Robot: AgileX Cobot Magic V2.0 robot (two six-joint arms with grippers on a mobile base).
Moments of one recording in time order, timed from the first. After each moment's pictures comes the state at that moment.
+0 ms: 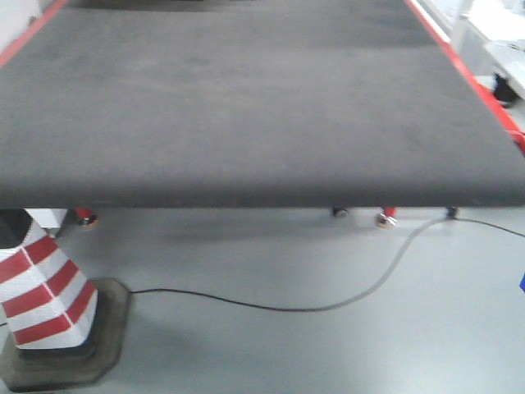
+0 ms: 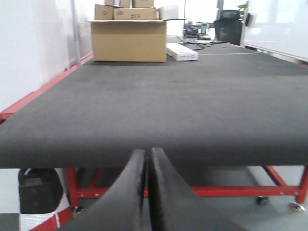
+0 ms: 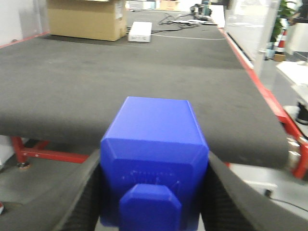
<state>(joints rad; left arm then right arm) 0.01 -0.02 0.03 0.03 0.09 -0.04 0.02 0.01 -0.32 0.20 0.52 -0.25</state>
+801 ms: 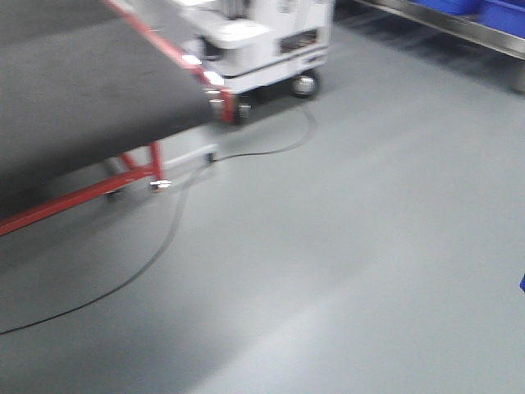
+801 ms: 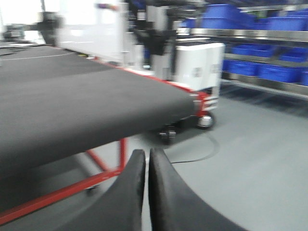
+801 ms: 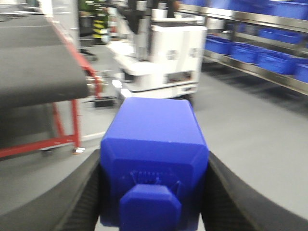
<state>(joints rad) 0.01 -0.02 0.03 0.03 0.09 -0.04 0.02 0.01 -0.32 0.20 0.52 -0.25</state>
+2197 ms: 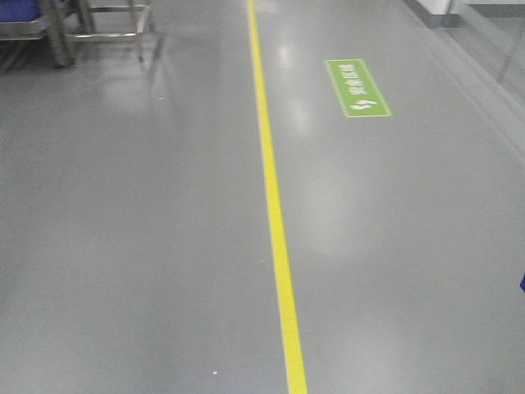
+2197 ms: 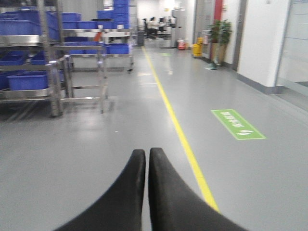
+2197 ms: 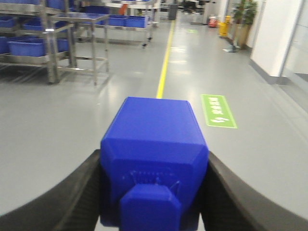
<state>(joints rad) 0.01 -0.02 0.03 0.03 0.09 -0.04 0.02 0.01 -0.32 0.20 0.52 -0.25</state>
